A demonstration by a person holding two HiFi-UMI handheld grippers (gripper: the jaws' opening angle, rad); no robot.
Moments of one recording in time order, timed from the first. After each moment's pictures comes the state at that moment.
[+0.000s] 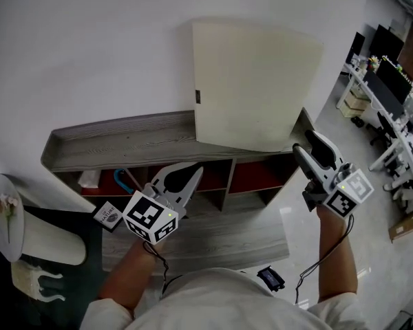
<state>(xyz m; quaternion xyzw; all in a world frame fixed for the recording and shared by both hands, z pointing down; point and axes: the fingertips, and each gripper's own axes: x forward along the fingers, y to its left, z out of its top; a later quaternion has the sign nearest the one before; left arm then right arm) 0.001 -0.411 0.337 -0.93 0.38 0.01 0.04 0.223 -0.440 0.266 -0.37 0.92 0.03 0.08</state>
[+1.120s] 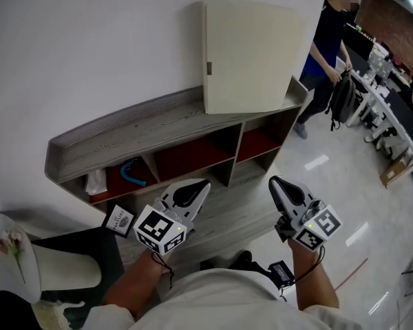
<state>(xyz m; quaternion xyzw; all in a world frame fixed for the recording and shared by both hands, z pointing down) -0.059 -0.310 0.391 -0.97 0.24 -0.01 -0.01 0.090 -0.268 0.368 -0.47 0.88 -0.03 0.08</state>
